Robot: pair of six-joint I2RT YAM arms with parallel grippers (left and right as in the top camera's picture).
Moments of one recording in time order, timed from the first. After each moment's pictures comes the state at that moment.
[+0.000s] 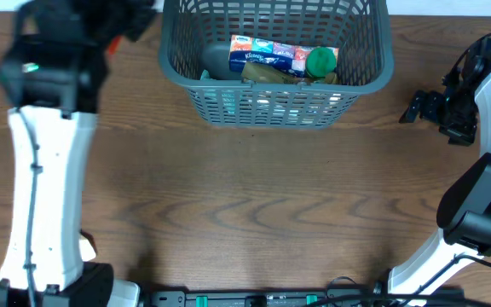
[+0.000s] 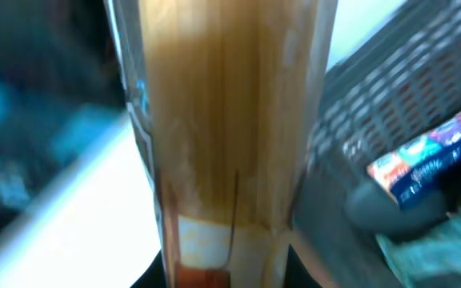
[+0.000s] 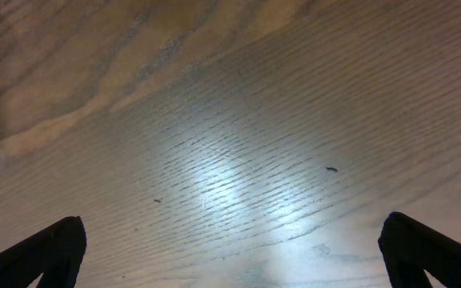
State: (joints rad) left arm -0.18 1.64 2.06 -0.75 0.09 0.73; right arm -0.36 1.99 1.71 -1.24 -0.05 0.11
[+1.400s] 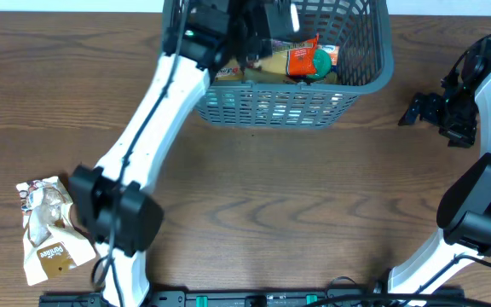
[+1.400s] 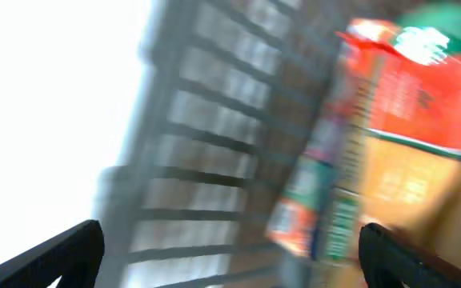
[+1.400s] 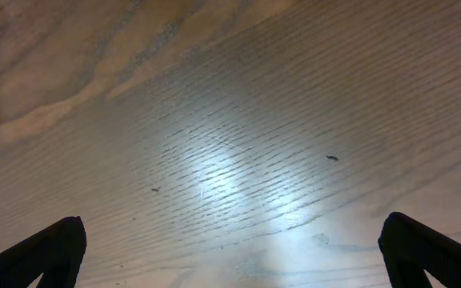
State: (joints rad) left arm -0.43 1.99 2.06 -0.57 0.10 1.00; right arm -0.36 1.99 1.71 -1.26 -0.05 0.10
